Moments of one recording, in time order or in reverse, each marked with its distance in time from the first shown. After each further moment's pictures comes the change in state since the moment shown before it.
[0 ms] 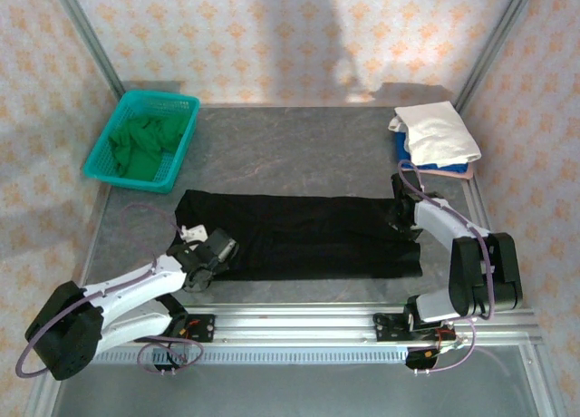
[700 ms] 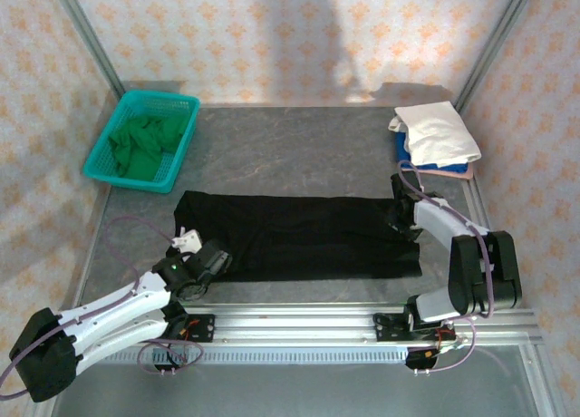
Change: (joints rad) left arm -0.079 -0.235 -0.073 -0.041 -0.053 -0.131; right arm 0.000 0.009 0.000 0.000 0.000 0.000
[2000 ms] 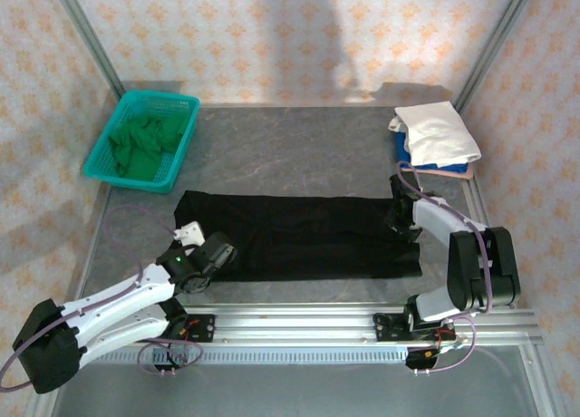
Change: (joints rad) left arm -0.014 0.082 0.091 -0.016 -0.066 -0.002; right arm 0.000 0.027 0.000 0.000 0.000 0.000
